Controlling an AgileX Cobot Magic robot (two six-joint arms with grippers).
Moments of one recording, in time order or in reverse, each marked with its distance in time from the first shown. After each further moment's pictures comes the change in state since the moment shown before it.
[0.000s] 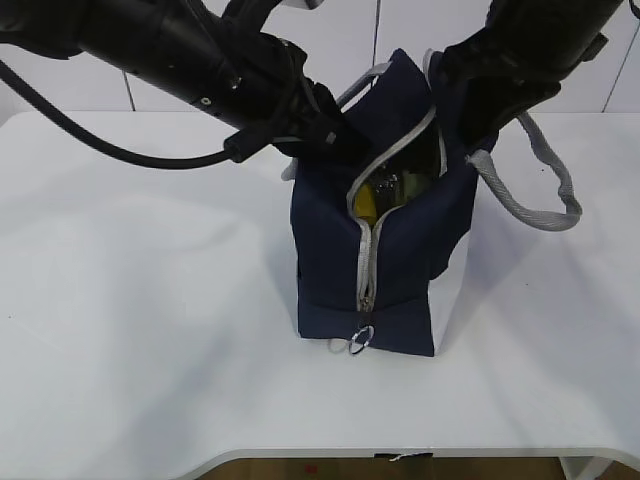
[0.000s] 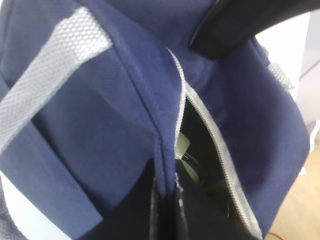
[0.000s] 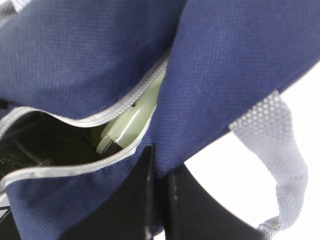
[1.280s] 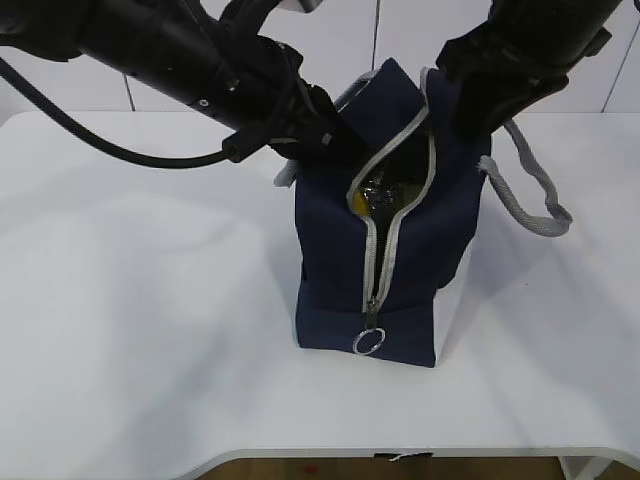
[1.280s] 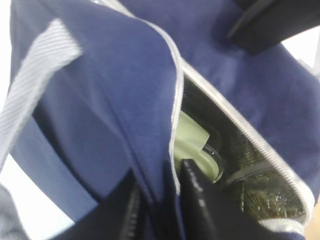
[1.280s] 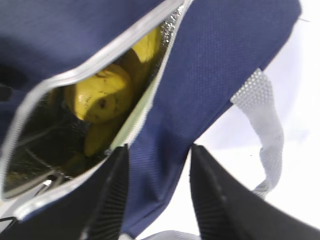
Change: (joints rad) left arm 0.012 0.009 0.000 0.002 -0.010 -0.002; right arm 0.000 -0.004 0.000 -0.011 -0.010 0.024
